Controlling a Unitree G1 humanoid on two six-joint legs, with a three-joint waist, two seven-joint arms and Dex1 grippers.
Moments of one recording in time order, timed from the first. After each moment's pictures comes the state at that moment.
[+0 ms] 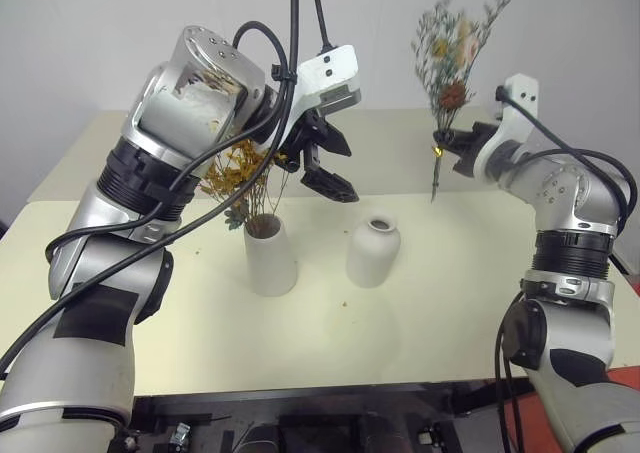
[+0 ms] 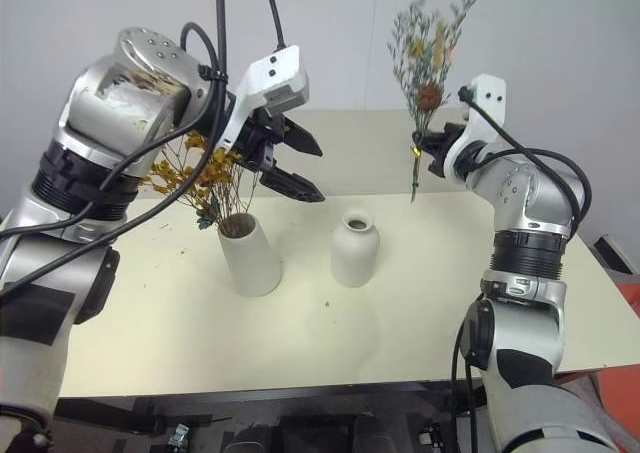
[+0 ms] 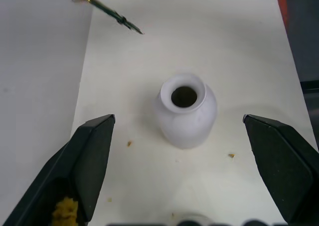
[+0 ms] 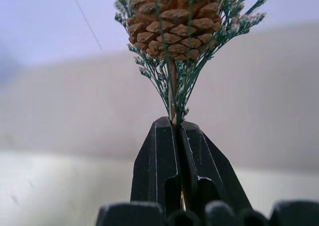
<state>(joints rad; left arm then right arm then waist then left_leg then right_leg) -1.49 0.62 -0.45 0.23 -0.16 0.92 -1.41 -1.08 -0.40 -0.39 0.24 0.39 0.94 0.36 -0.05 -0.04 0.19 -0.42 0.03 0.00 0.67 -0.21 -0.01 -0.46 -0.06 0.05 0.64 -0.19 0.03</state>
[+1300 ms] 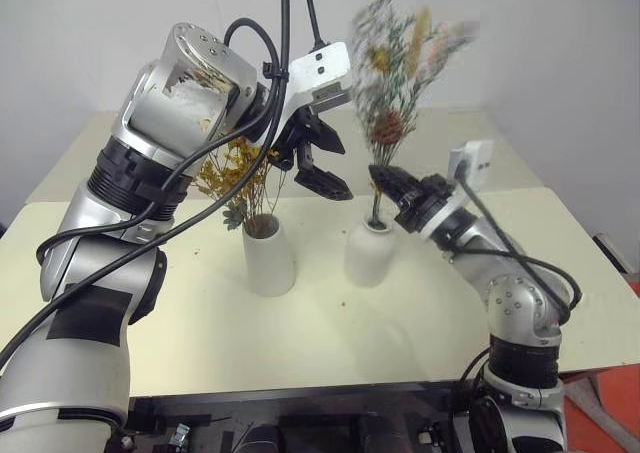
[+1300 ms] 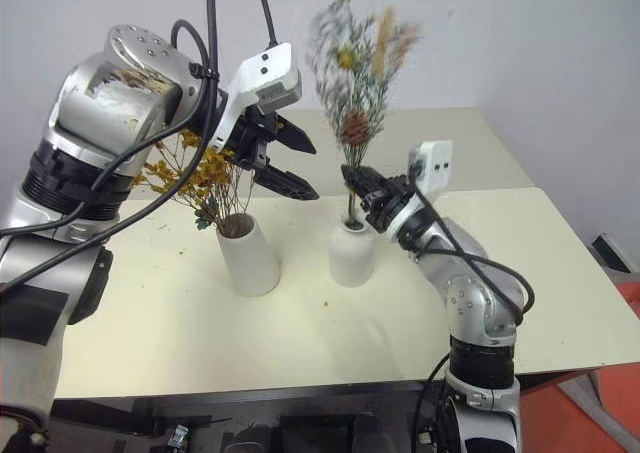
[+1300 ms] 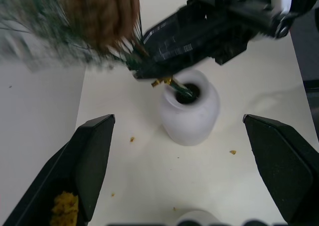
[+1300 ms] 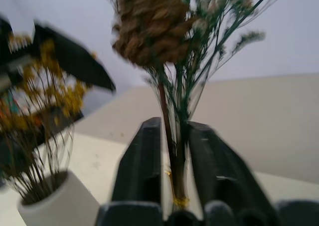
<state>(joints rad) -1.49 0.63 -0.45 0.21 -0.16 0.92 -1.41 -0.57 -0.25 -0.16 -0.33 0.62 0.71 0.36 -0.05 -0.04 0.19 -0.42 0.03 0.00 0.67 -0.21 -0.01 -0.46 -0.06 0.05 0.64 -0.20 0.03</state>
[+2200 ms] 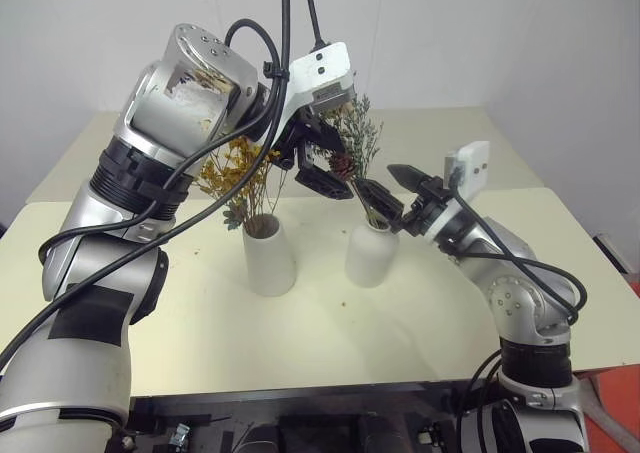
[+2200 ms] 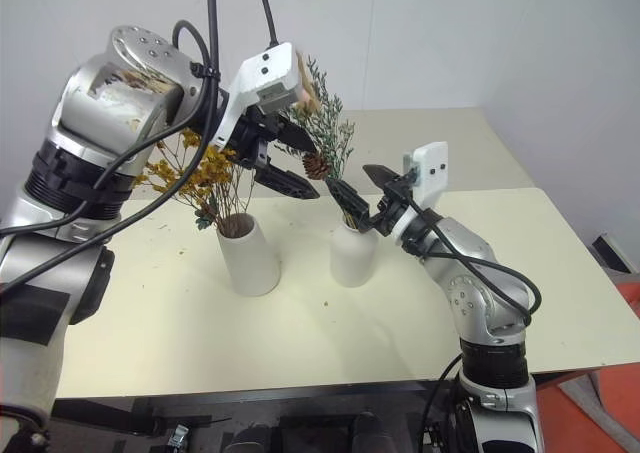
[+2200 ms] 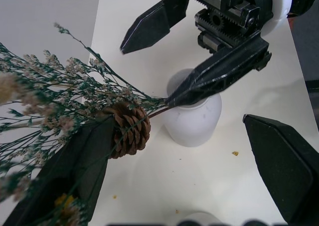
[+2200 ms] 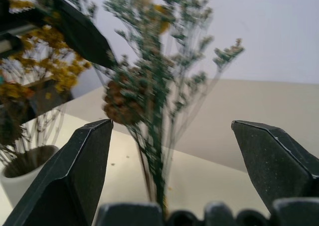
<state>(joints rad) -1.49 0.63 -0.45 0.23 -0.16 0.90 -1.41 -0.62 -0.34 -0.09 -0.28 0.61 0.67 0.42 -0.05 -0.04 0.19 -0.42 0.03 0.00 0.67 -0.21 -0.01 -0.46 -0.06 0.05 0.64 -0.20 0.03</state>
